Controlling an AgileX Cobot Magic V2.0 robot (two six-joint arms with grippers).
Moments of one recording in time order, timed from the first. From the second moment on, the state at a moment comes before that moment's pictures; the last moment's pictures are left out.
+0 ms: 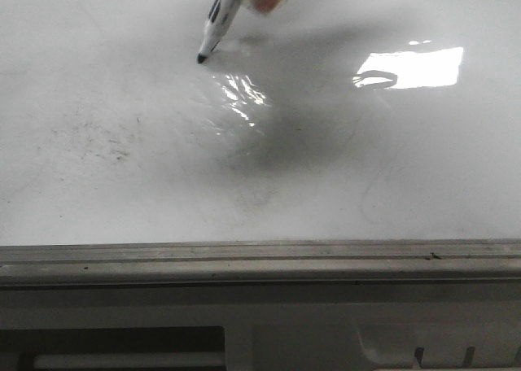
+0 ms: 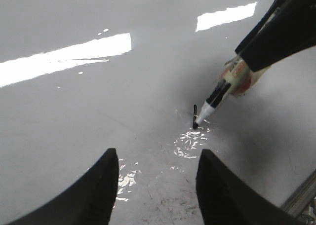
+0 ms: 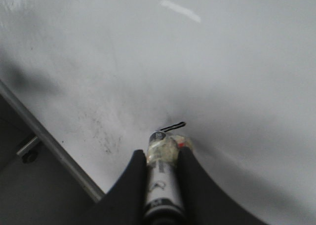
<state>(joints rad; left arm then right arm) -0.62 0.62 -0.28 0.18 -0.20 -0.12 0.68 1.27 -1.14 0.03 0.57 0.07</state>
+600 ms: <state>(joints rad) -0.62 0.62 -0.28 0.18 -0.20 -0.12 0.76 1.29 -1.13 -0.02 0.68 0.09</state>
